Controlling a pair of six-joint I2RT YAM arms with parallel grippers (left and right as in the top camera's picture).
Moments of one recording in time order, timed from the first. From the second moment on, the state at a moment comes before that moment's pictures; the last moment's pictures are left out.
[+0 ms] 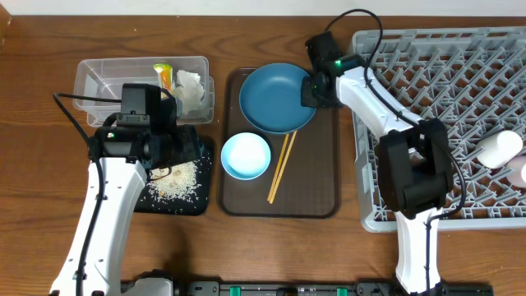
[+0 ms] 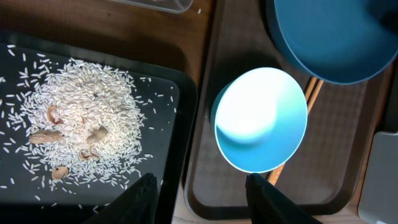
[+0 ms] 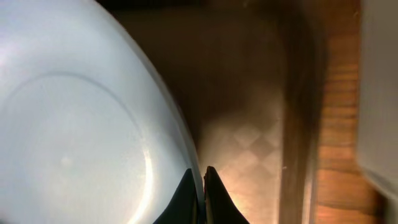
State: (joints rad) left arm -0.03 1.34 1.12 -0.97 0.26 -0.27; right arm 0.36 2.24 1.80 -0.79 0.02 0.43
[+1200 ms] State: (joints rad) left arm -0.03 1.34 1.12 -0.97 0.26 -0.27; right arm -0.20 1.78 1.86 -0.43 0.77 -0.58
